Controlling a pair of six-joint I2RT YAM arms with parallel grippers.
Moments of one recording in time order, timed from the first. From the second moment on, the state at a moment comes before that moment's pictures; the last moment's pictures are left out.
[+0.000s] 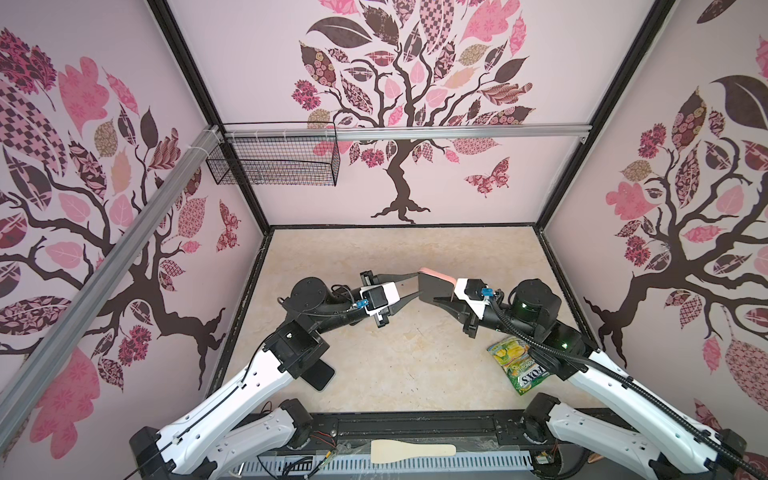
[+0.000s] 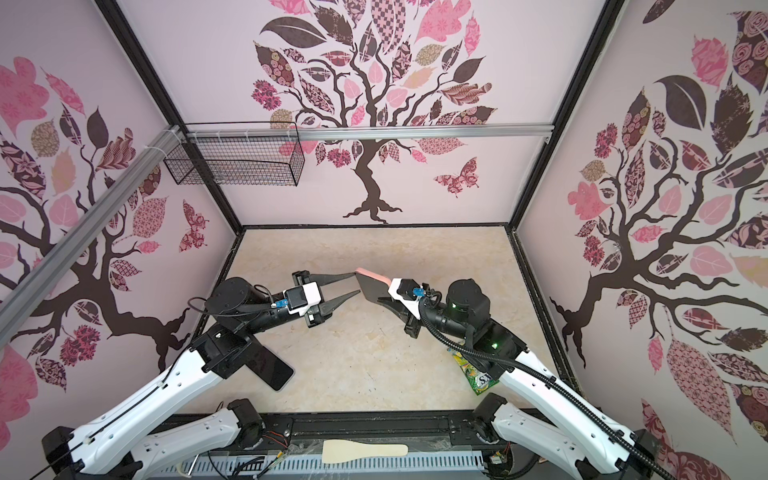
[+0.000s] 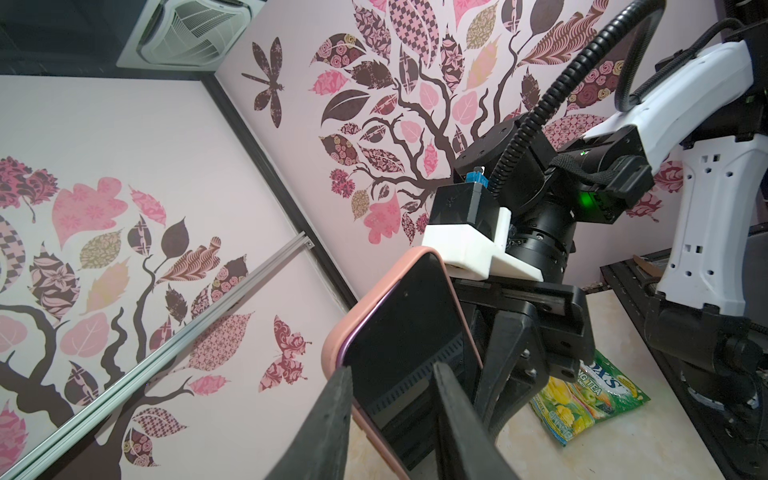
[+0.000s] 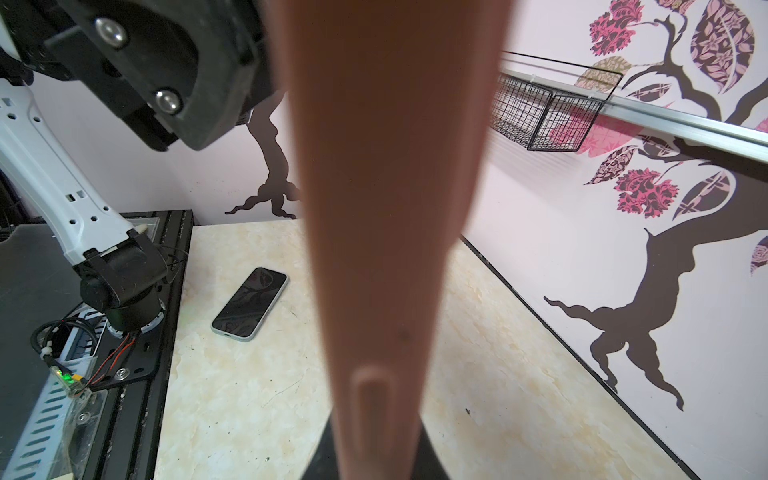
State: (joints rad) left arm -0.78 0.94 0.96 0.20 0.50 0.45; right arm 0.71 0.85 0.85 -0.11 -0.43 -0.26
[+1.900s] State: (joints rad) left arm -0.78 0.99 0.99 0.16 0.54 0.46; right arm 0.72 0.86 0.85 -0.15 -0.49 -0.34
